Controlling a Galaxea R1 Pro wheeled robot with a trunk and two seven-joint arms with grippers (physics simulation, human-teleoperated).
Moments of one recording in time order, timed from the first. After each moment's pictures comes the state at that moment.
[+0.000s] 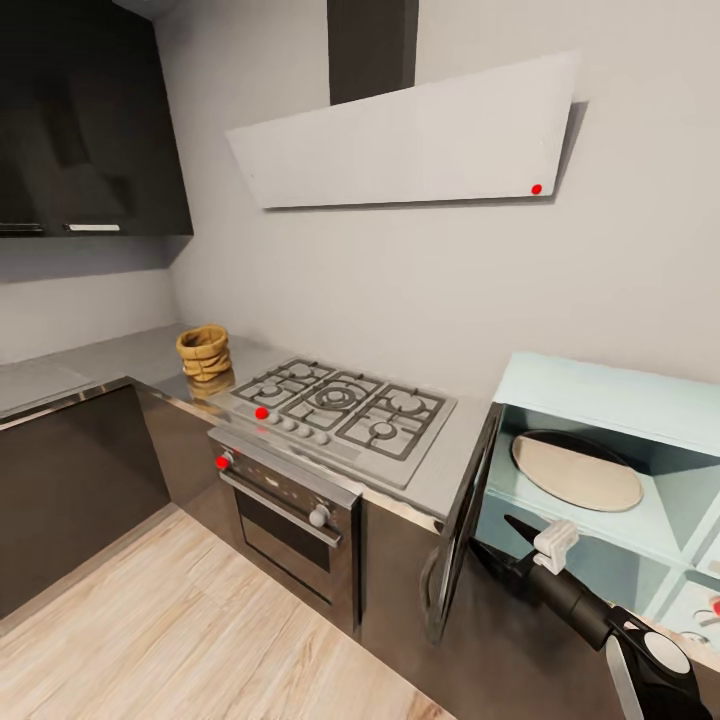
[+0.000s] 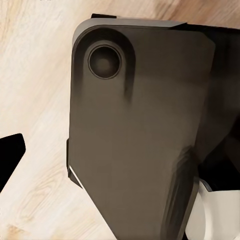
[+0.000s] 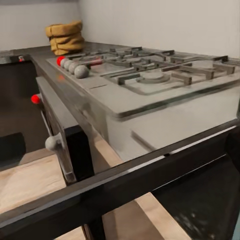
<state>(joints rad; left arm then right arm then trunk) 0.04 -0.03 0.09 -0.13 0.01 0.01 0.01 -0.19 -0.04 -0.37 -1.33 -0.02 -0.03 0.93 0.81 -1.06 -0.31</state>
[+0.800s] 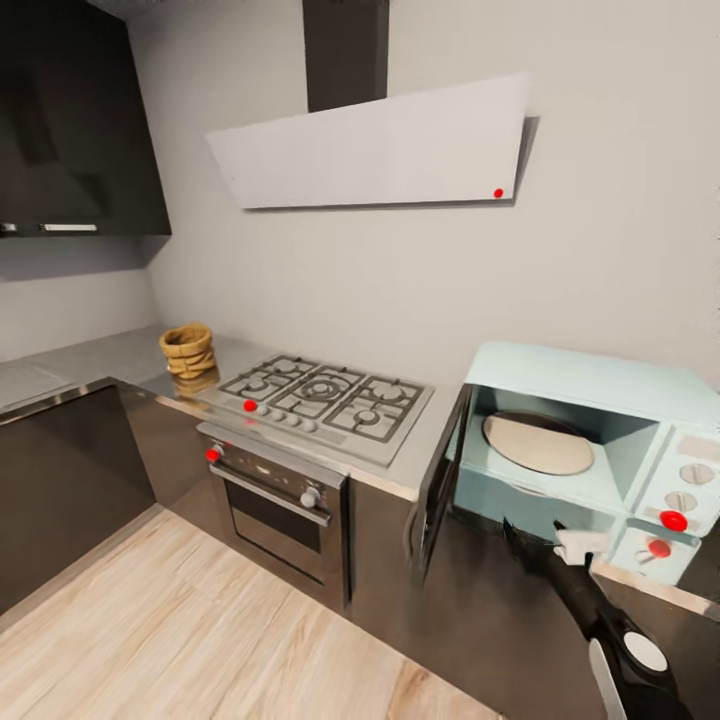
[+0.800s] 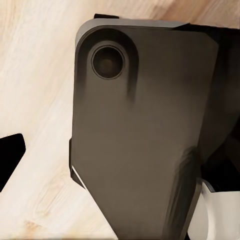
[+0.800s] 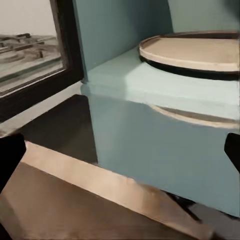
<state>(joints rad) 0.04 -0.02 0.09 -0.13 0.01 0.01 0.01 -0.19 -0.04 -0.31 -1.28 -0.02 -0.02 0.34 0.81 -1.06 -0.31</state>
